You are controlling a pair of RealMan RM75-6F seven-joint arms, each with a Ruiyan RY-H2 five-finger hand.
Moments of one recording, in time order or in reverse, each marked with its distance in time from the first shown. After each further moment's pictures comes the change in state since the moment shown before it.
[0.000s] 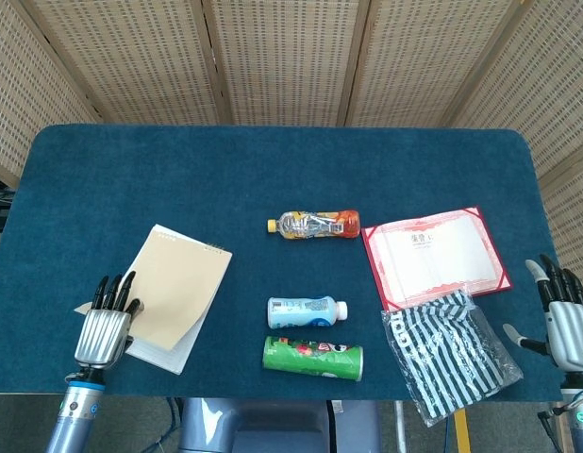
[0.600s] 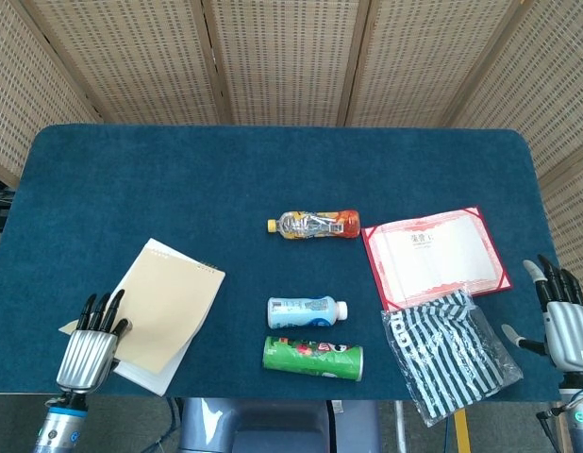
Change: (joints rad) left arm 0.097 0.074 0.087 -0.030 0.125 0.061 -0.031; right arm 0.000 -0.001 -0.001 -0.005 0.001 -0.001 -0.009
